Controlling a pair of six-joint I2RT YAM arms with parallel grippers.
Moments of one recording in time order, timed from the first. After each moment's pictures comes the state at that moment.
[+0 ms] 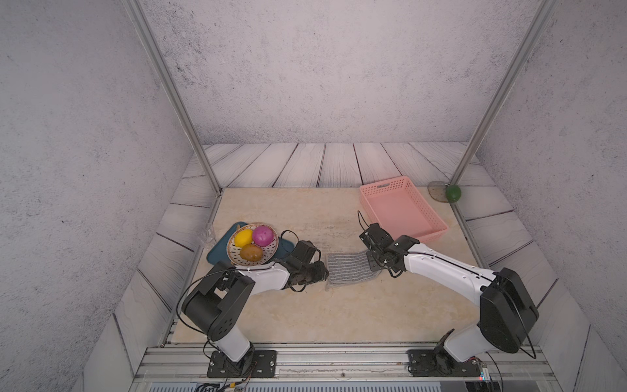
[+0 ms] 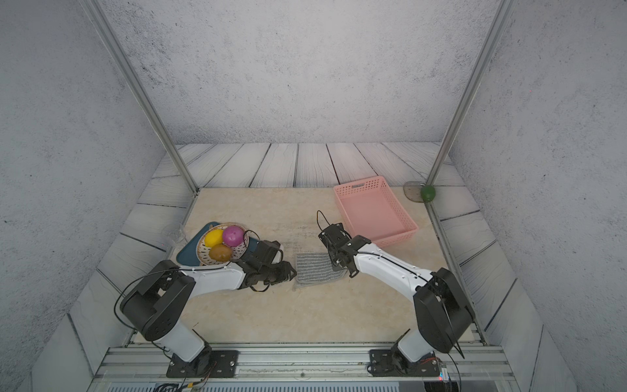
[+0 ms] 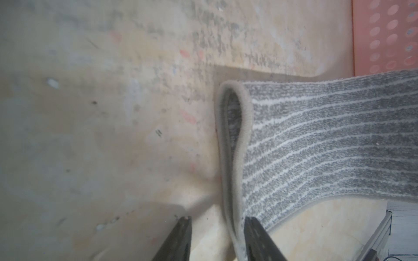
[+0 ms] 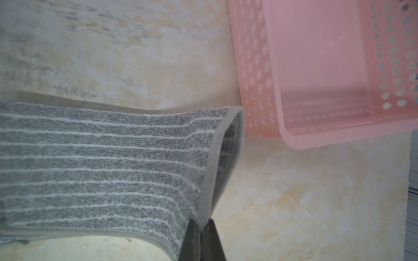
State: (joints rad) left arm -0.65 1.63 0.71 0.00 0.25 -0.75; right arm 0.73 1.53 1.10 -0.78 0.40 0.39
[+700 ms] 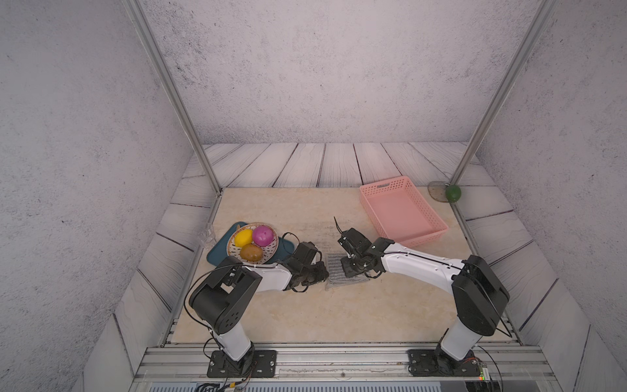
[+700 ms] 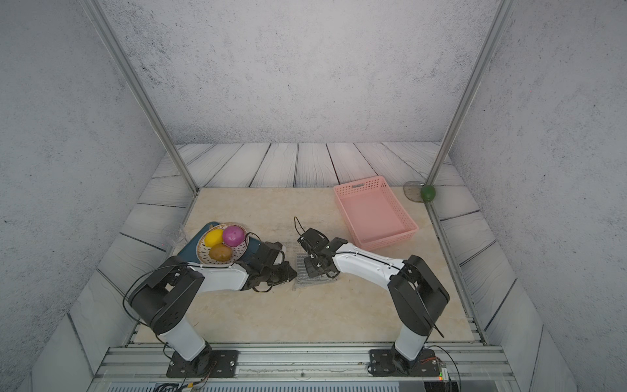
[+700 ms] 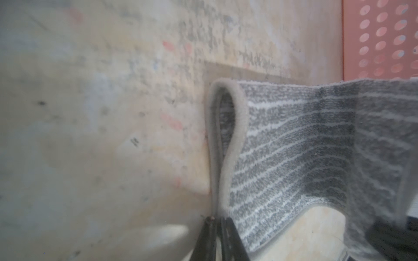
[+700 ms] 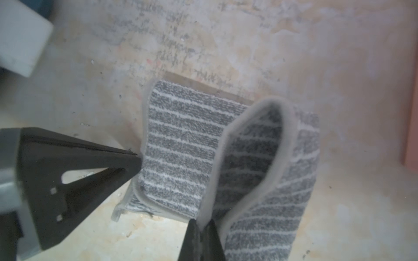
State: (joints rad) left arm -0.65 1.68 0.68 0.13 0.28 -0.81; right arm 0.83 1.71 1.19 -0.64 0.10 0.44
